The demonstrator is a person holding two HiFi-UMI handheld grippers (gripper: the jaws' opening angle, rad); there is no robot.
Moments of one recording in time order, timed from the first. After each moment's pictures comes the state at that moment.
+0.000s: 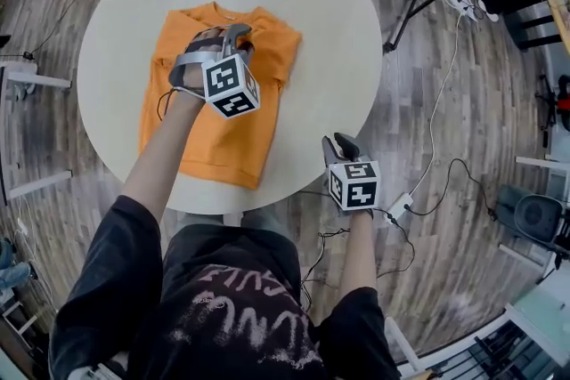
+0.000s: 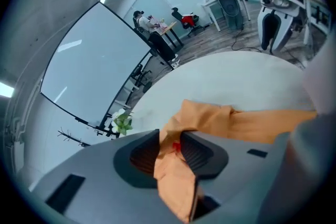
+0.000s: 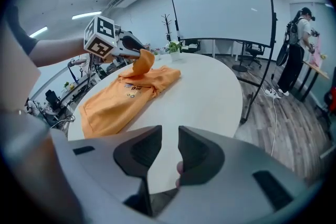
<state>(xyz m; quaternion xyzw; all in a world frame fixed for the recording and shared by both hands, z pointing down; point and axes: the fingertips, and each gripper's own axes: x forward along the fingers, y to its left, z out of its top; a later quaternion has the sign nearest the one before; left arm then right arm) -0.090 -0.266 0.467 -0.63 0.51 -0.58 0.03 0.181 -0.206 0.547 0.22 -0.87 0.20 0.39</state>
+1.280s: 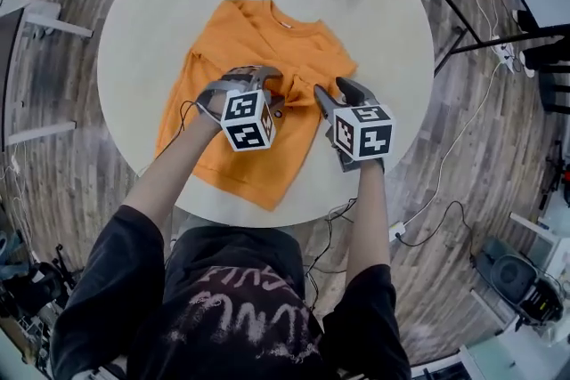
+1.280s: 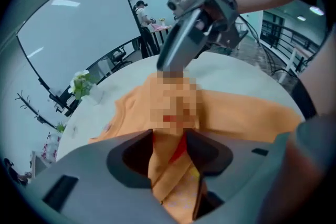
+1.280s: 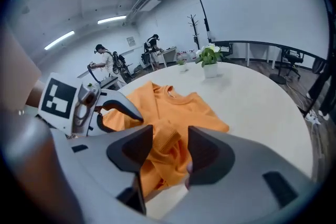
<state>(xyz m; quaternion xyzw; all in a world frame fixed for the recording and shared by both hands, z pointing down) -0.088 -0.202 0.568 -0.73 0.45 -0.51 -0.13 -0.044 -0.276 0.534 0.07 -0.91 0.18 0.36</state>
